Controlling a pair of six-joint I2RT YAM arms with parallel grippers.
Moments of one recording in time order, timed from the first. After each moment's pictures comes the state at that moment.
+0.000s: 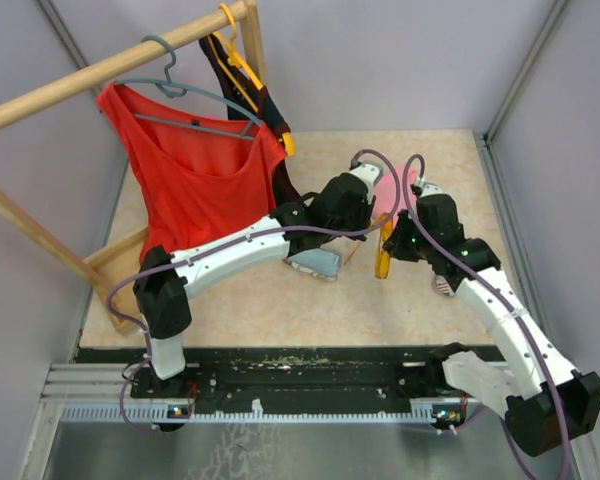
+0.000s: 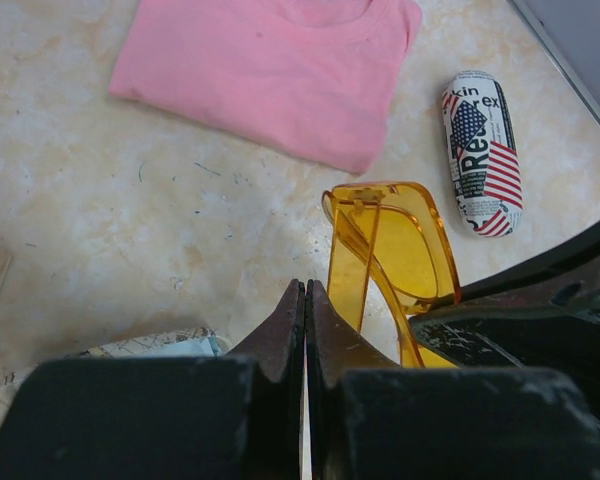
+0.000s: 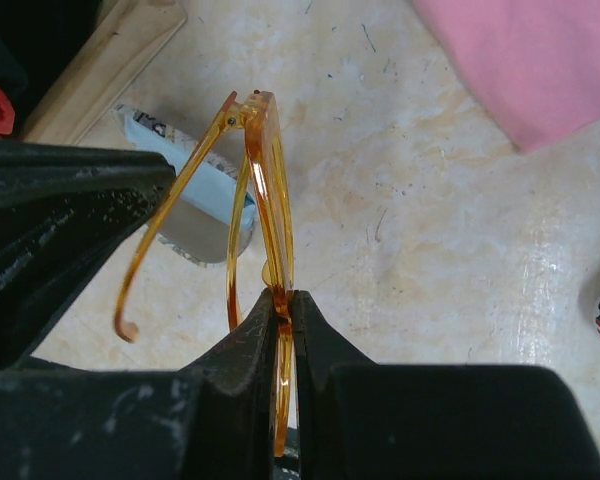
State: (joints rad) left arm -1.03 1.87 1.69 -0.37 -0.22 -0.35; right arm 0.35 0.97 0.93 -0.69 -0.04 0.45
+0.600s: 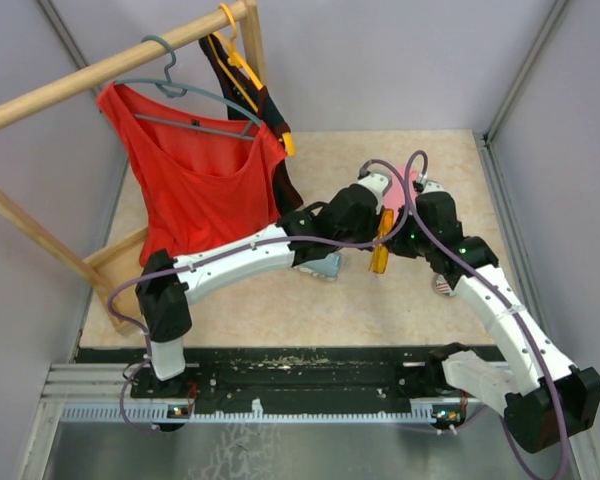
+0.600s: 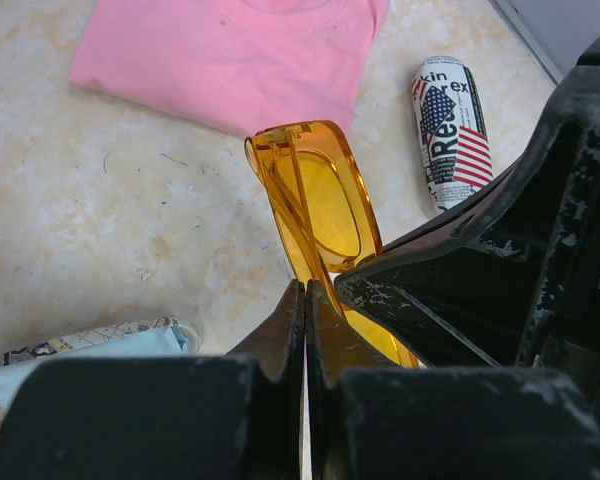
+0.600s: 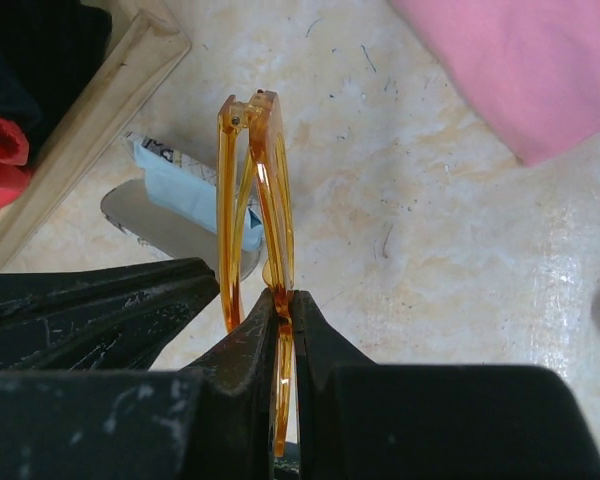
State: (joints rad) left arm -1.09 1.87 1.69 -0.37 -0.25 -0.38; right arm 0.35 0.99 0.93 -0.64 -0.03 0.50
